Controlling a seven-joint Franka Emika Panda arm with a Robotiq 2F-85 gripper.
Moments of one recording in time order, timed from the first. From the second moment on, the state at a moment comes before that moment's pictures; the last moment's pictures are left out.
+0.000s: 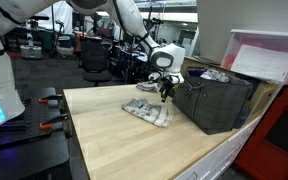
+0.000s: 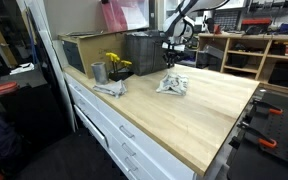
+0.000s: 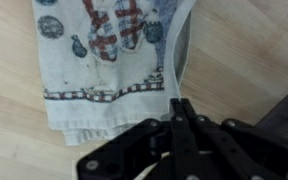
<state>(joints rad) -0.16 0.88 -0.16 -1.39 0.35 2.35 0.57</state>
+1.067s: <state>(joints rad) -0.06 0.88 -0.29 -1.43 0.12 2.40 0.83</state>
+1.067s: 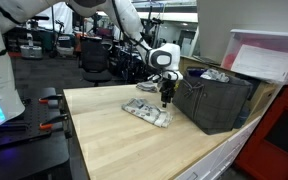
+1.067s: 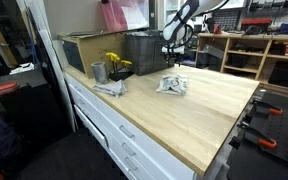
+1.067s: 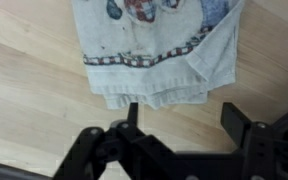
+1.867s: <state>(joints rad) -0.05 0.86 -0.29 -1.52 0.08 2.27 0.87</state>
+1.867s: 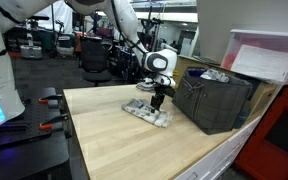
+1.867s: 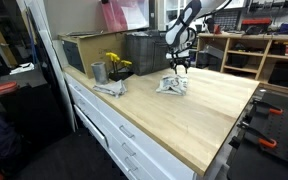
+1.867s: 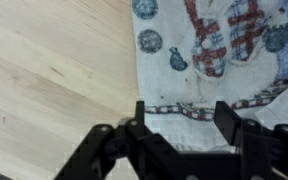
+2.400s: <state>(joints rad) -0.04 0.90 -0.28 -1.50 0.08 2.27 0.91</state>
